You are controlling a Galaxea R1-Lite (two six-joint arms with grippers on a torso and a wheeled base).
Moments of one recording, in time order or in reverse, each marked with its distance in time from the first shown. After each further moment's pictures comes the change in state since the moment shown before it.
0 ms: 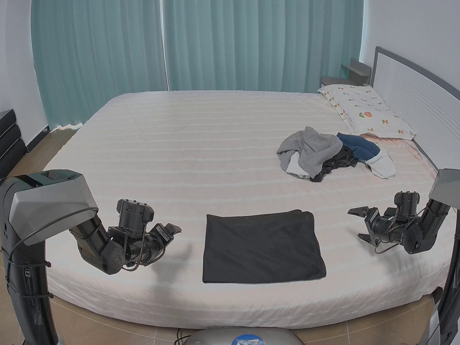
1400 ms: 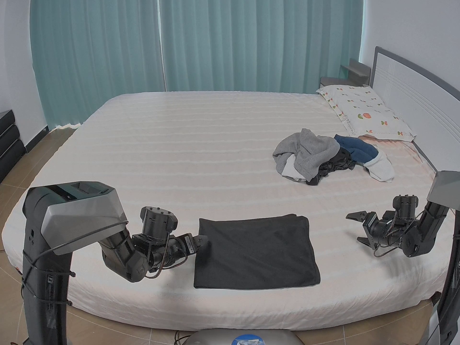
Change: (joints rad) left arm -0.098 0.135 -0.097 -0.103 -0.016 0.362; right arm 0.011 0.015 0.026 -0.020 -0.003 -0.041
